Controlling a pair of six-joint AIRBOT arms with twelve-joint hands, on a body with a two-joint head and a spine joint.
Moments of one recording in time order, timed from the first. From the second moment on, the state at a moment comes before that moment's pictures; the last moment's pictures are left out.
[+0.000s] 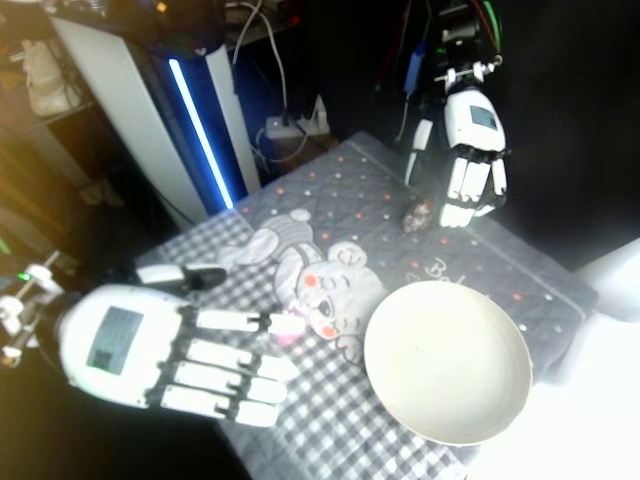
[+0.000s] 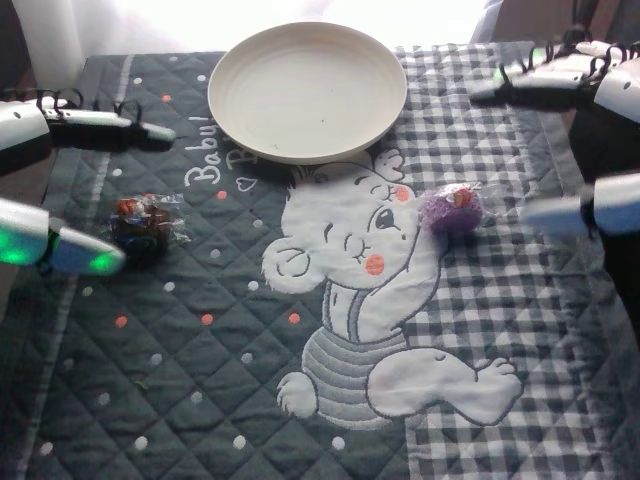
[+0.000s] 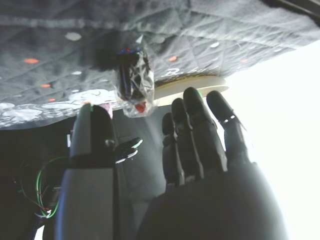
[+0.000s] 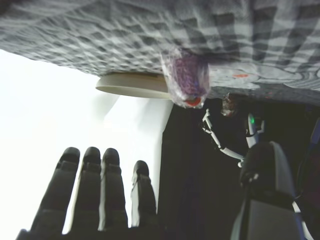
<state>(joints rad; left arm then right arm) 0.79 -0.92 1.20 0.22 -0.58 0.61 -0.99 -0.91 1.29 -0.13 0.89 -0.38</state>
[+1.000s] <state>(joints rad) 0.66 -1.08 1.32 0.36 -0.36 0.61 -0.99 -0.93 1.30 -0.13 0.89 -0.38</state>
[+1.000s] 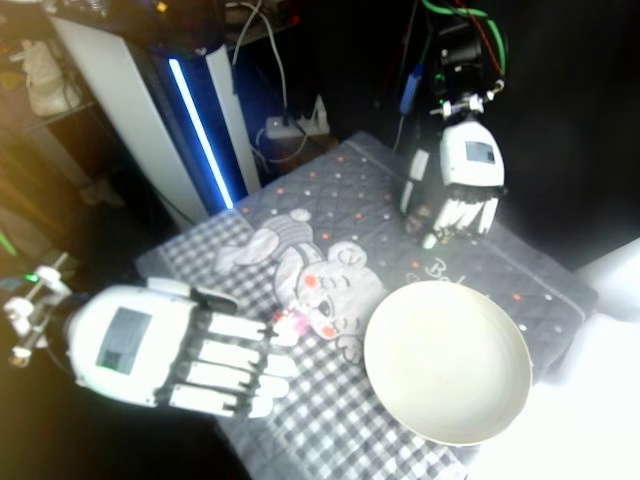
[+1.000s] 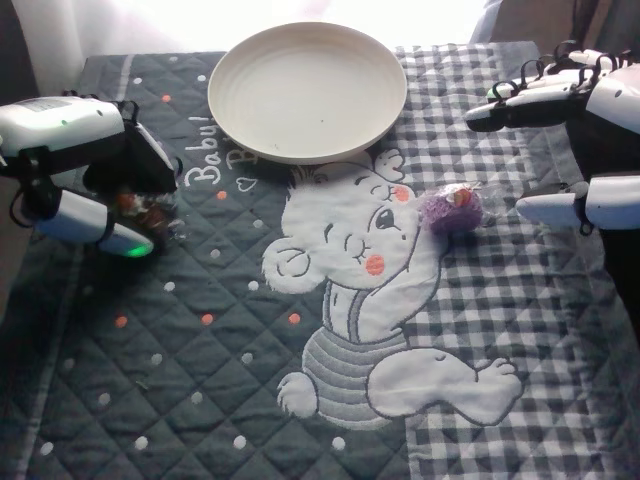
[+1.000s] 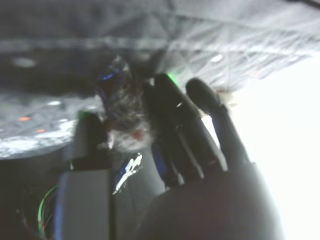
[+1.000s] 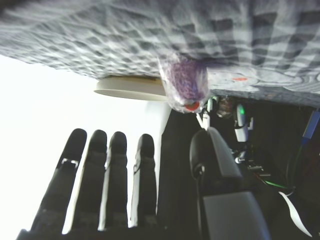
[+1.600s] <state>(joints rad) 0.45 -1.27 1.51 0.36 -0.39 0.61 -0.99 -0.96 1.33 -0.15 0.88 -0.37</state>
